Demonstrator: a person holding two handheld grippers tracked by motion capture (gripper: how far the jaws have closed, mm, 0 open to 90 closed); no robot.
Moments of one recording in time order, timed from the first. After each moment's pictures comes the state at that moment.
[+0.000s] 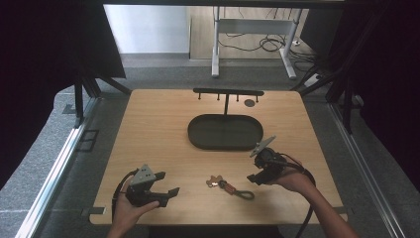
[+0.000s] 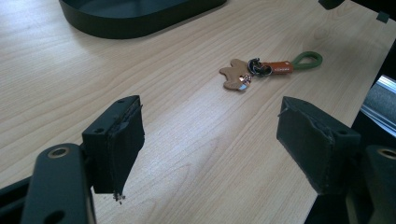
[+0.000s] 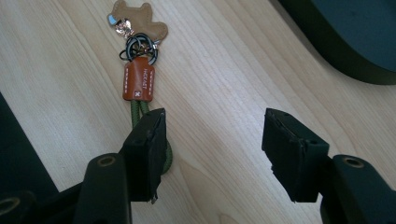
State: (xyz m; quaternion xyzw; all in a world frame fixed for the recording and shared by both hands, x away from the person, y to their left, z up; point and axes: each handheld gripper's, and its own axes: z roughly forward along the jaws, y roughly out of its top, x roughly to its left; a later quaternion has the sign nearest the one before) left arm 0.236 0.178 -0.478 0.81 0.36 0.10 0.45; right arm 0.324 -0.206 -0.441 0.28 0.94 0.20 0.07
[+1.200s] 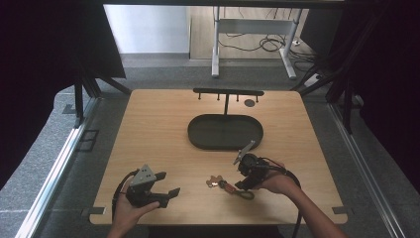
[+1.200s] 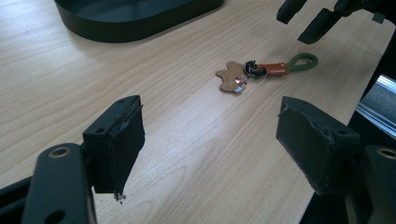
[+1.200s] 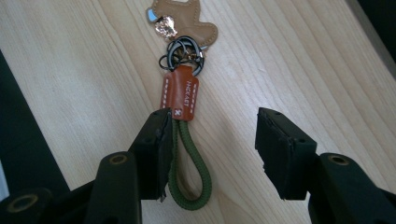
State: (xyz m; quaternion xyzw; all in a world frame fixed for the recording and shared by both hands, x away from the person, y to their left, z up) left arm 0.233 0.175 -0.475 0.81 0.36 0.10 0.45; right arm 0.322 -0.165 -0.464 0.24 0.95 0.17 0.02
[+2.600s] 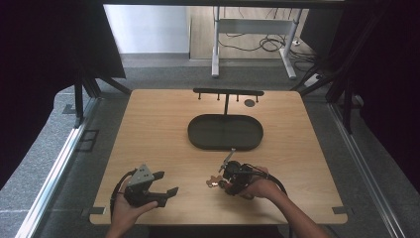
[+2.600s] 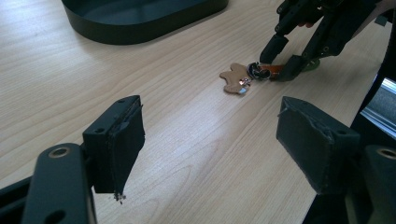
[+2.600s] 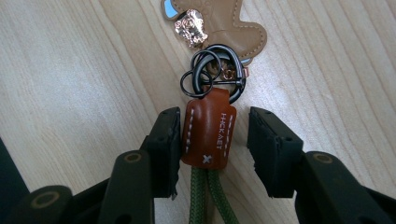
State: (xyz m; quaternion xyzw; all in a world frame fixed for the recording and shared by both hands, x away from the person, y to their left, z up) left arm 0.233 0.180 -0.474 0.81 0.36 0.11 0.45; right arm 0.324 -0.127 -0.503 0.22 0.97 0.13 0.01
